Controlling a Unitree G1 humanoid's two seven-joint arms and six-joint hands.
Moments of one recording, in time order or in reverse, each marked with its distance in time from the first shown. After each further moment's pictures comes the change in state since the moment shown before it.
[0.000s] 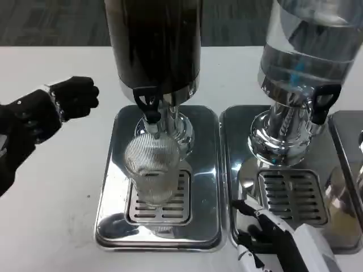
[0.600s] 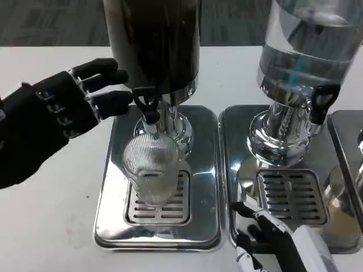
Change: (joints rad) left arm -0.161 -0.034 0.107 -0.040 -0.100 0.550 -0.253; right arm 0.004 0.021 0.005 0.010 0.005 0.000 -0.003
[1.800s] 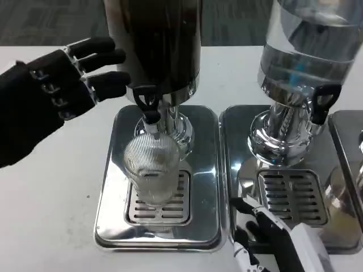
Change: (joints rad) left arm -0.099 -0.003 0.065 0.026 0.066 0.071 -0.062; right arm -0.014 0.034 0.018 0.041 0.001 -0.007 -0.040
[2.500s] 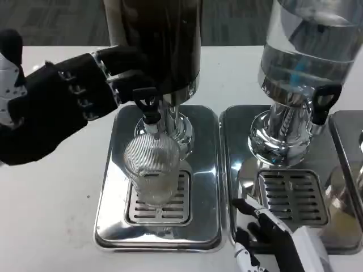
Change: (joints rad) left arm -0.079 -0.068 -0.043 0.071 0.081 -0.011 -0.027; right arm 0.022 0.022 0.008 0.000 0.000 0.000 -0.024
